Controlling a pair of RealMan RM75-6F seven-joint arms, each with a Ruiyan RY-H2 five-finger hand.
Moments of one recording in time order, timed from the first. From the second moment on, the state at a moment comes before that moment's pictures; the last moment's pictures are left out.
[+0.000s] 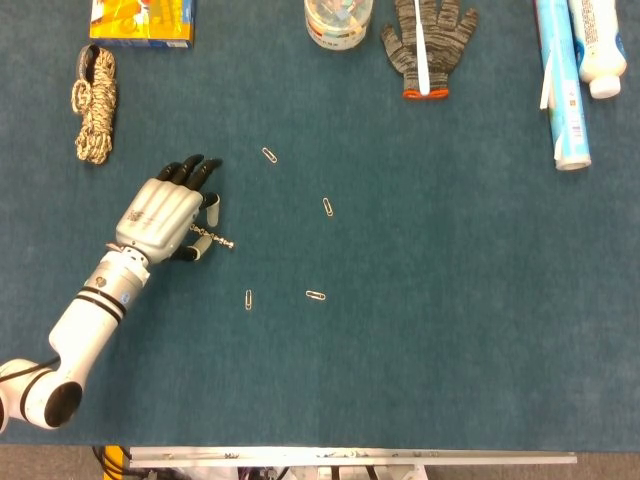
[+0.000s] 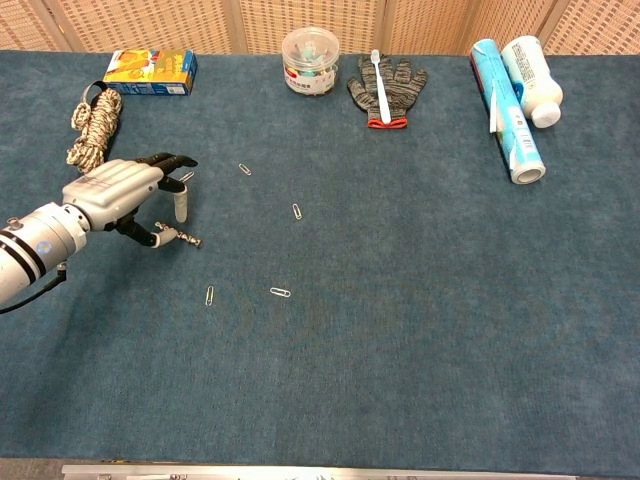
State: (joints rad) left arm -0.56 -1.53 -0.04 -1.38 1.31 0.94 0.19; right arm 0.05 -1.10 0.10 -1.61 -1.40 1.48 -0.17
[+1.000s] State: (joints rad) left arm -0.55 -1.53 -0.03 -1.35 1.34 0.96 0.16; right arm 0.05 -1.10 0.09 -1.61 -1.39 1.48 -0.18
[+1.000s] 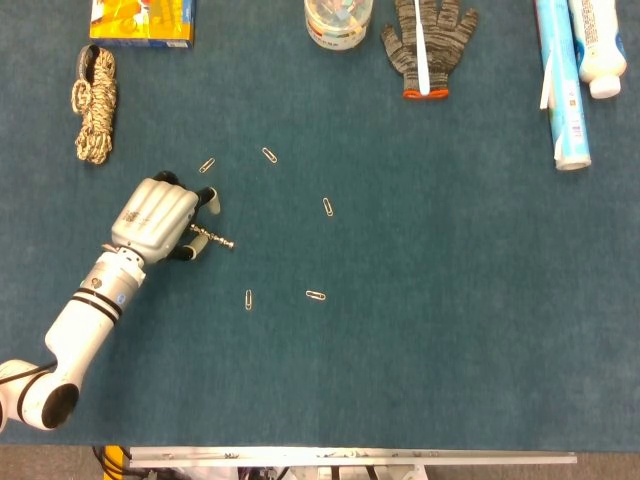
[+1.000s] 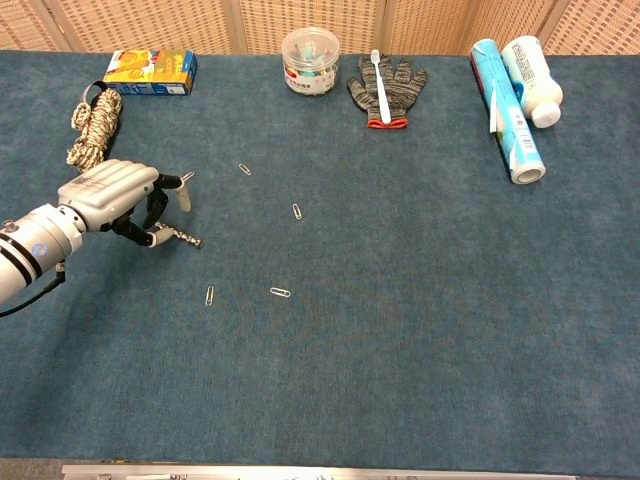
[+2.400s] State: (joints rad) left arm -0.58 -1.57 0.00 -1.23 1.44 0.96 0.10; right arm 0.05 -1.12 0.09 -1.59 -1.39 1.46 -0.17
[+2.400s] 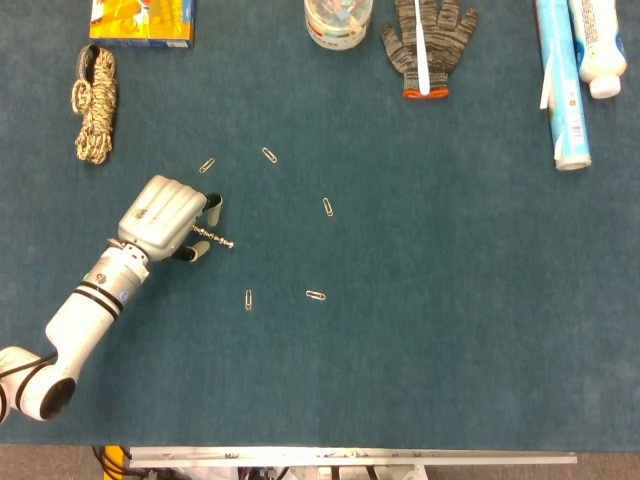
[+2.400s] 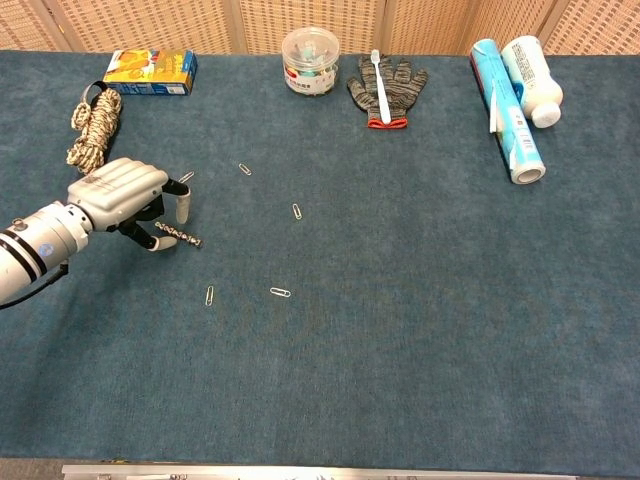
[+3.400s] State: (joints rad) left arm -0.61 -1.56 0.02 -1.20 1.47 0.95 0.21; right arm 0.05 -1.13 0.08 -1.59 -1.39 1.45 -0.17
